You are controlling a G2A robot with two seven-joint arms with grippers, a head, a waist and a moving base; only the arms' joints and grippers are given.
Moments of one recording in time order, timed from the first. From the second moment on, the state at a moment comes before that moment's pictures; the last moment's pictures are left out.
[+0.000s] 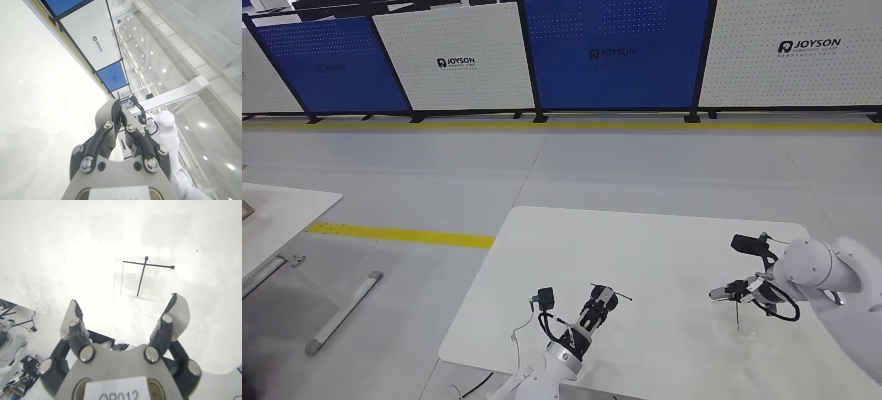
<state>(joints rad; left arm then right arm) 1.63 -1.26 -1.01 -1.75 0.08 -0.19 0.21 -0.64 -0.90 0.72 -1.31 -0.39 0.33 1.36</state>
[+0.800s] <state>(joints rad) 1.63 -1.26 -1.01 -1.75 0.08 -0.19 0.21 -0.64 -0.89 0.72 -1.27 -0.40 0.34 1.39</state>
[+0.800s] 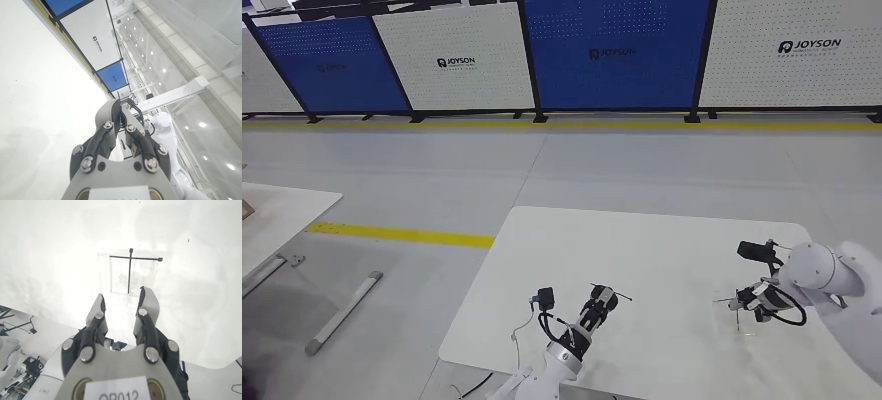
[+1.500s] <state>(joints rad) 1.63 -1.26 -1.01 -1.75 0.08 -0.19 0.21 -0.52 -0.96 0.56 -1.09 -0.34 0.34 1.39</state>
